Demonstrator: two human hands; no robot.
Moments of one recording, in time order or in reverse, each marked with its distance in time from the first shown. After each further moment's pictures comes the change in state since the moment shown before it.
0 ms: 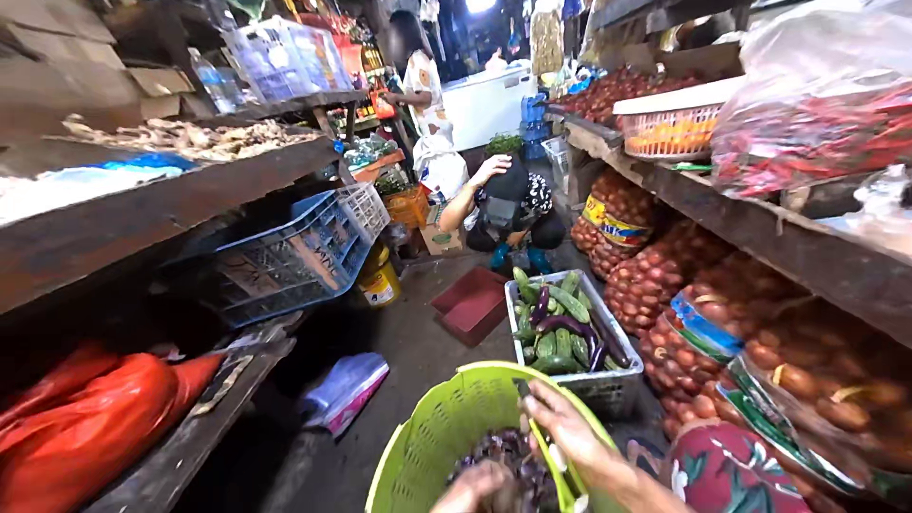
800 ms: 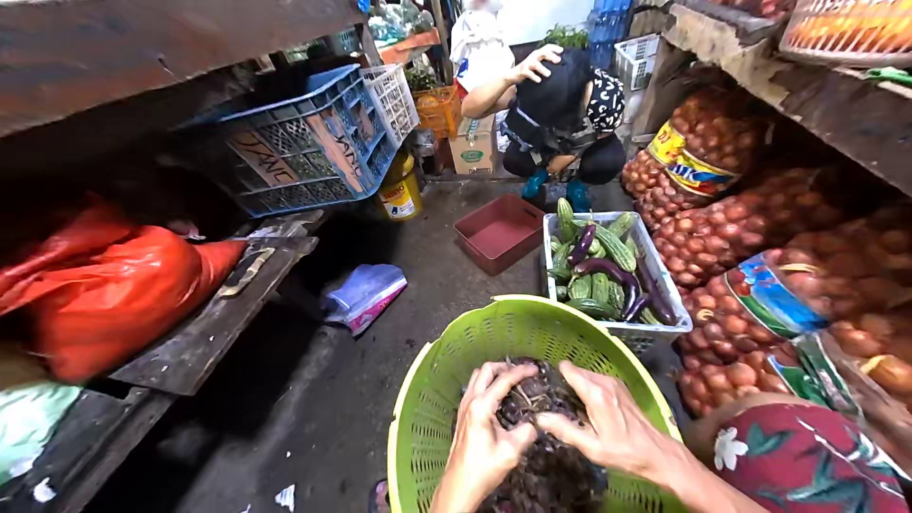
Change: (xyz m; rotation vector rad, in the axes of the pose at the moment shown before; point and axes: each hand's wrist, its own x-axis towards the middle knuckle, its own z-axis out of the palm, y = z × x) left_hand -0.022 0.022 0.000 0.520 0.505 0.801; right_hand -0.005 0.029 0.017 -1.040 0.032 -0.650
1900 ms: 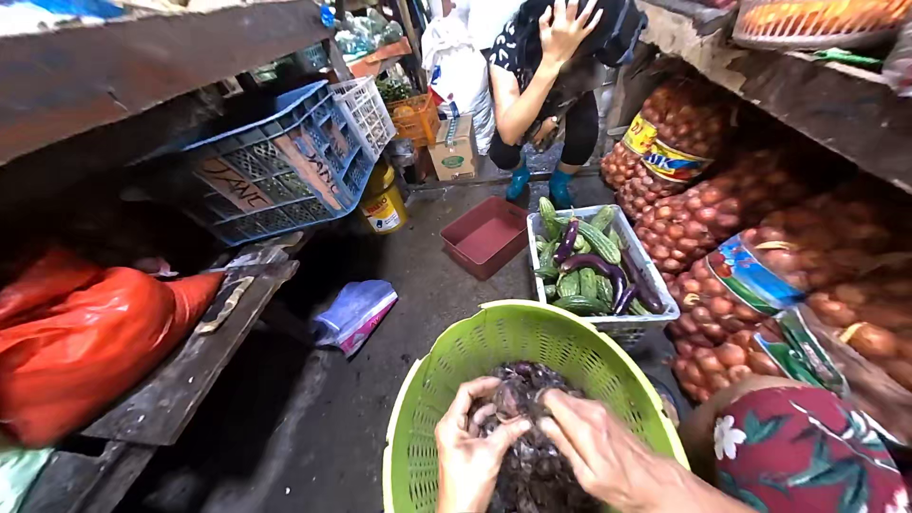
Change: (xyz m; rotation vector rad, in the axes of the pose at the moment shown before) left_hand -0.002 0.017 0.007 -0.379 0.257 -0.138; right_hand -0.013 -0.016 0.003 0.052 0.005 -0.094
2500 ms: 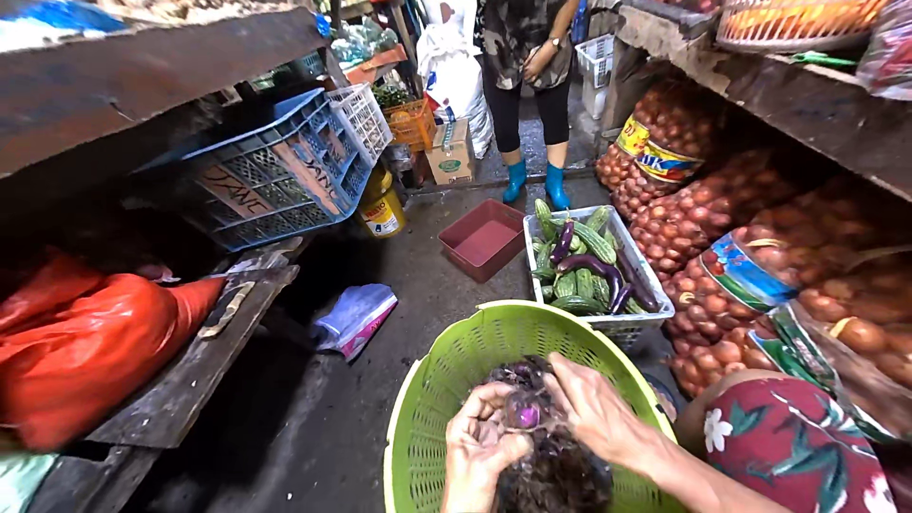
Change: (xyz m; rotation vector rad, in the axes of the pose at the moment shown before) left_hand -0.011 0.006 0.003 -0.448 -0.167 -0.157; right_hand 0.015 0.005 -0.012 -0.039 -0.101 0.343
